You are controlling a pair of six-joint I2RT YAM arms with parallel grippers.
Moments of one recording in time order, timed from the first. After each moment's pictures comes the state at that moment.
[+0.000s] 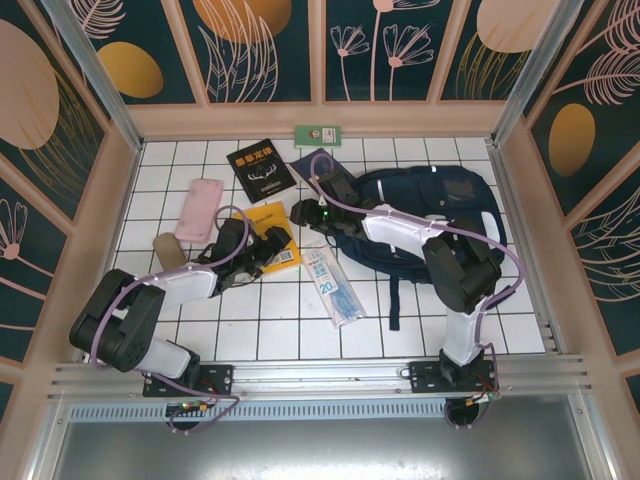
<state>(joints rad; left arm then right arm) -0.45 1.47 0.55 0.23 0.27 -1.17 0.71 1.89 1.29 -0.15 -0.24 0.85</state>
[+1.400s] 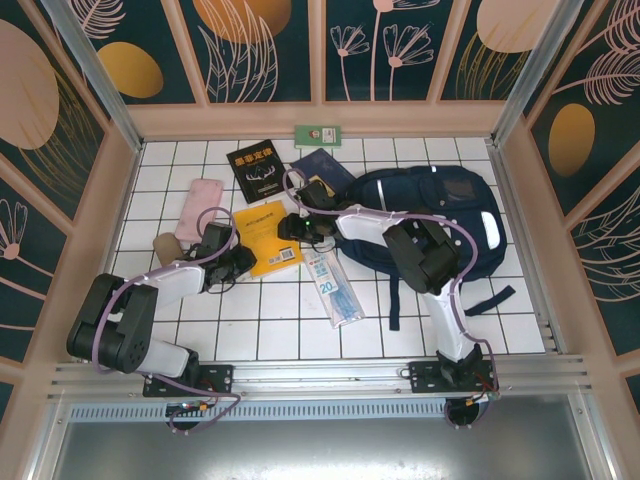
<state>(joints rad) -0.30 1.45 0.53 -0.03 0.14 -0.85 0.74 2.17 1.46 -0.16 -0.35 0.71</state>
